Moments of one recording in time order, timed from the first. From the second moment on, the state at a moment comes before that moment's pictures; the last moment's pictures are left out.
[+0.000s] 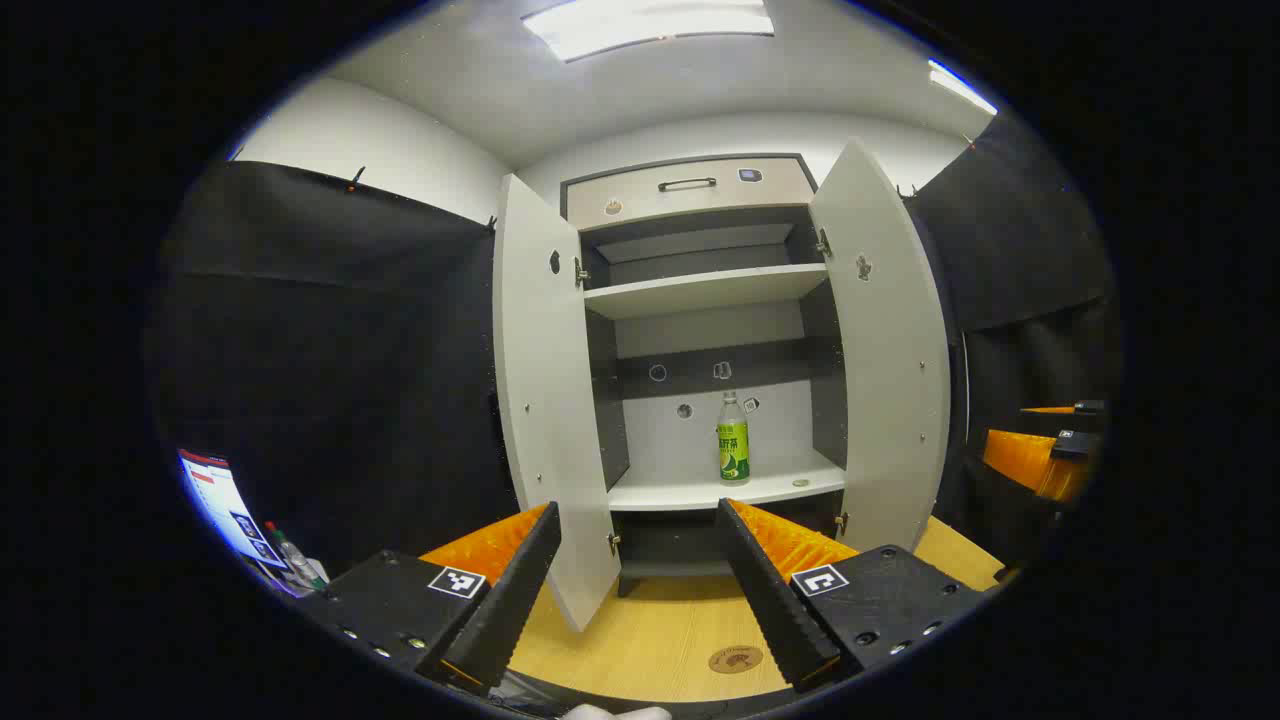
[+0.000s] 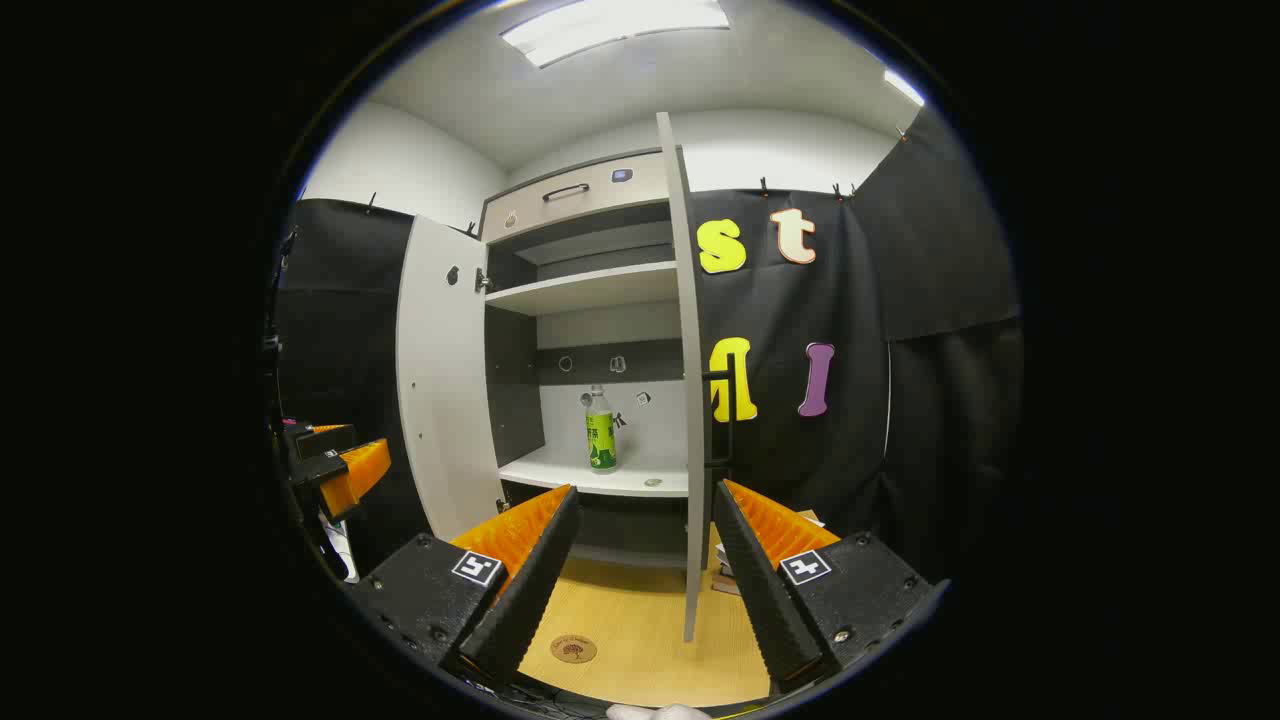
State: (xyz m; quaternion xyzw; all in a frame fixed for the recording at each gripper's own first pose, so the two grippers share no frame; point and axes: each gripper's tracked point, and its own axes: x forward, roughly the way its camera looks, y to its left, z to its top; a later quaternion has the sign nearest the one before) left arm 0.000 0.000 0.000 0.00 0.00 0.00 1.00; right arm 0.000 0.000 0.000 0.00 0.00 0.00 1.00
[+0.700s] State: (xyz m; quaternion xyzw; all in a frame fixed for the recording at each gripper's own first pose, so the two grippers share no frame) left arm 0.036 -0.017 -0.002 -0.01 -0.01 -0.06 1.00; right arm 0.023 0.016 0.017 -0.01 -0.02 -0.02 1.00
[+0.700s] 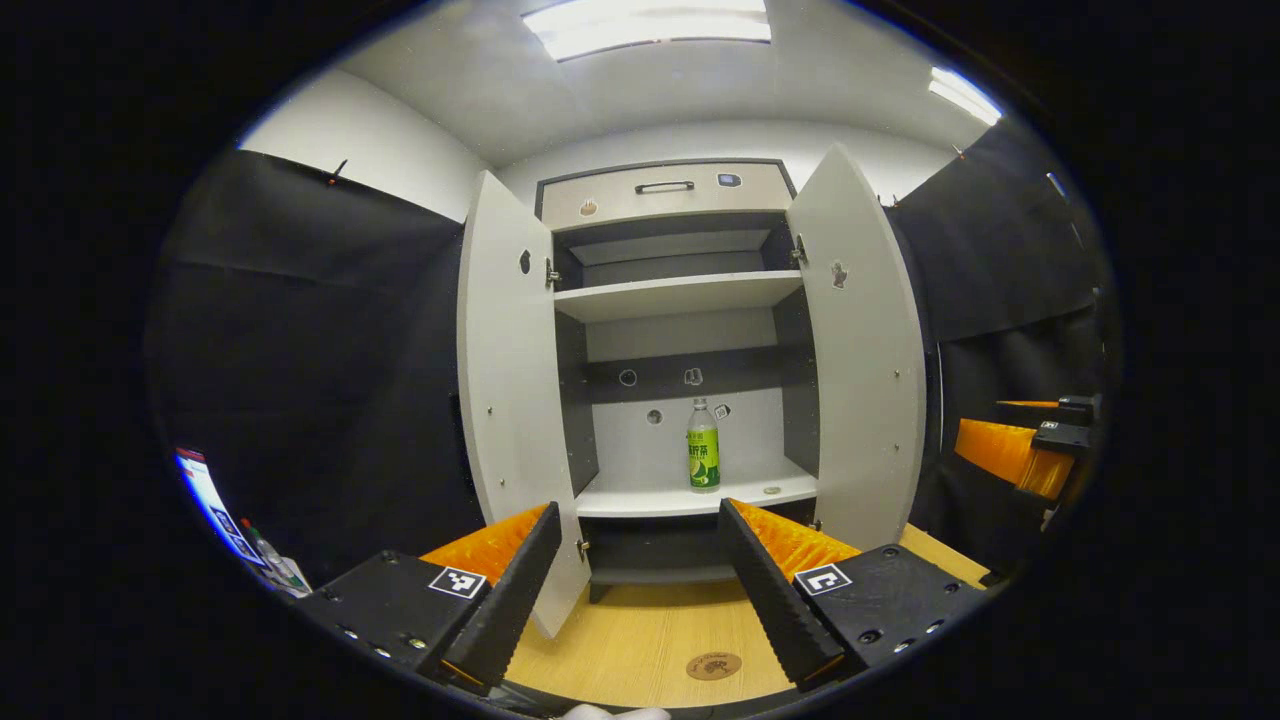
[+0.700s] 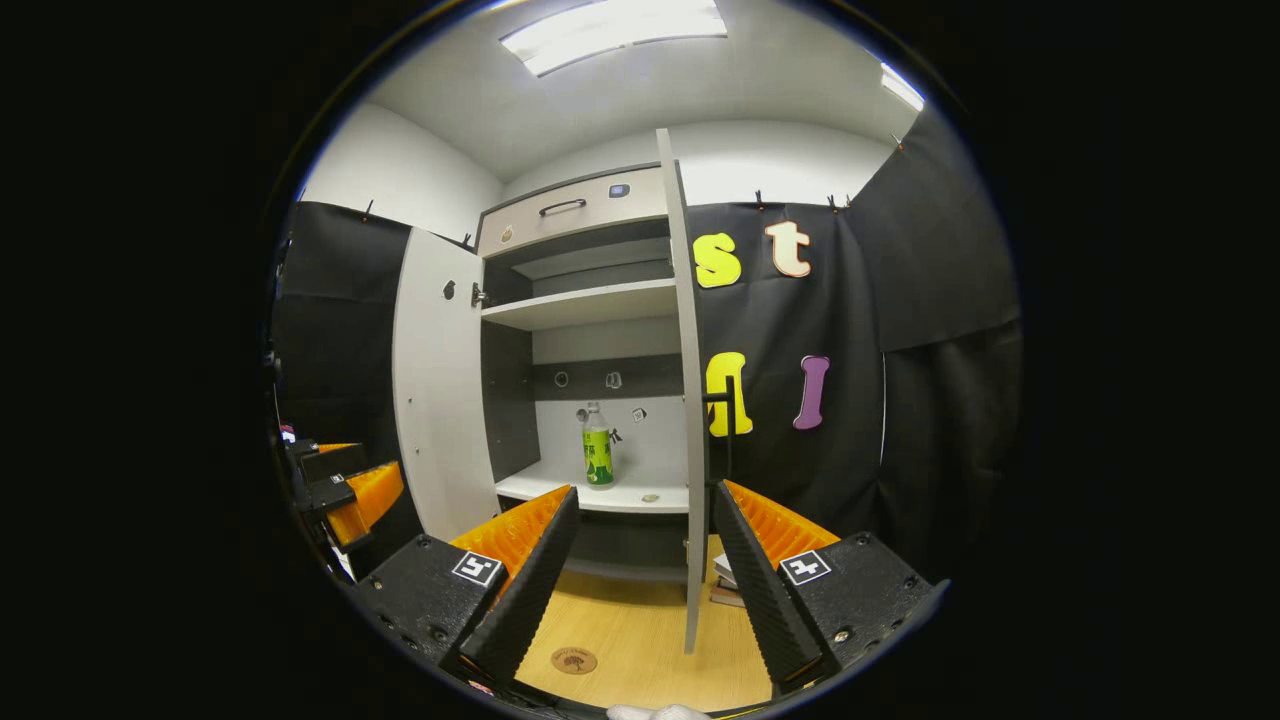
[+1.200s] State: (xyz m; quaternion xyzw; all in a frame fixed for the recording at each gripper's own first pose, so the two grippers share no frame) left arm 0.217 -0.050 -0.001 -0.02 -0.05 -0.13 0.99; right arm 0.082 0.041 0.031 -0.01 -0.02 -0.08 1.00
